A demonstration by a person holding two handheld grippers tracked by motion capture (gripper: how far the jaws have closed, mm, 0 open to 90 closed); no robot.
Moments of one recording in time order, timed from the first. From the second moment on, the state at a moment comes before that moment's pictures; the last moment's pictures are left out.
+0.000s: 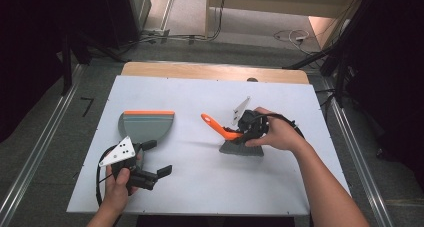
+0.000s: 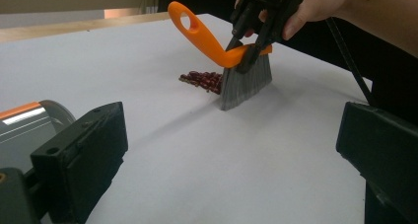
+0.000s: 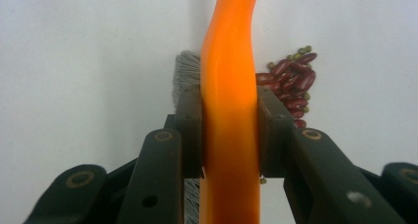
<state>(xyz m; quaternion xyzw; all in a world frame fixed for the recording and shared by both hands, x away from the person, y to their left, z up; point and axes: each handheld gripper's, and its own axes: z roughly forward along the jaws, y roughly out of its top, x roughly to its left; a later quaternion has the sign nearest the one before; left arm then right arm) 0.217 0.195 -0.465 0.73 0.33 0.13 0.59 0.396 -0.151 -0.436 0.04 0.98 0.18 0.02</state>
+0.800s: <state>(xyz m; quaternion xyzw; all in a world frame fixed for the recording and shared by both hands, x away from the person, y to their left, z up) 0.217 0.194 -0.466 0.73 0.32 0.13 0.59 0.420 -0.148 -0.434 0.09 0.98 0.19 0.03</state>
